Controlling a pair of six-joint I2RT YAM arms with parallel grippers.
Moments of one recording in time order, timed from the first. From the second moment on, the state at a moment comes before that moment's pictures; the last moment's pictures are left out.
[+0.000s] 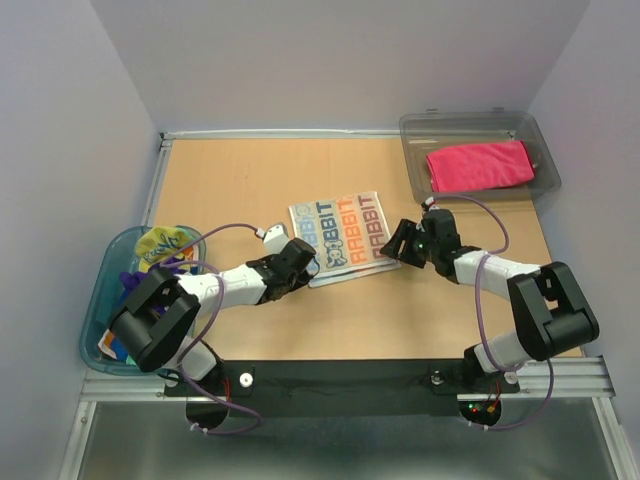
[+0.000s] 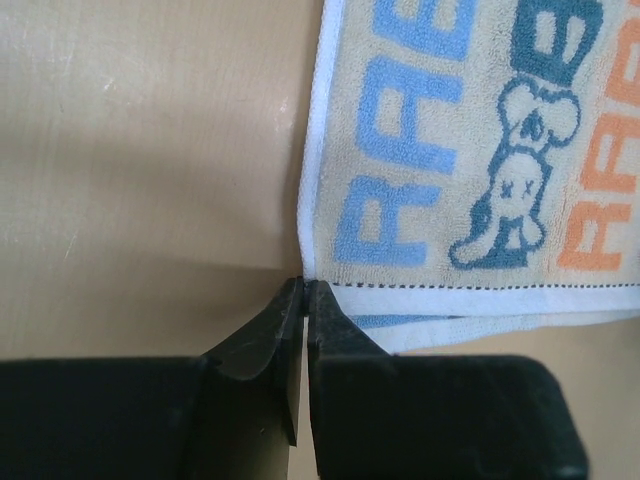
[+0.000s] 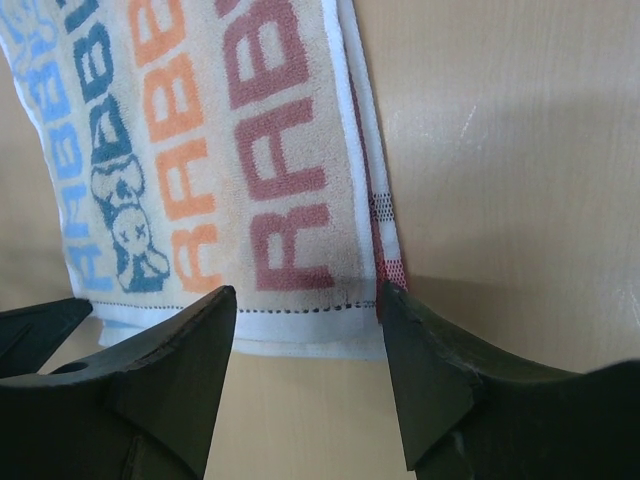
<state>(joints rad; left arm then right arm) -0.80 1.47 0.64 -0.11 -0.38 -1.10 0.32 1.45 0.61 0.13 -0.22 0.64</state>
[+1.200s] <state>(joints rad) -0.80 1.38 0.66 -0.15 -0.38 -1.07 0.32 1.46 0.63 0.13 -0.25 0.66</state>
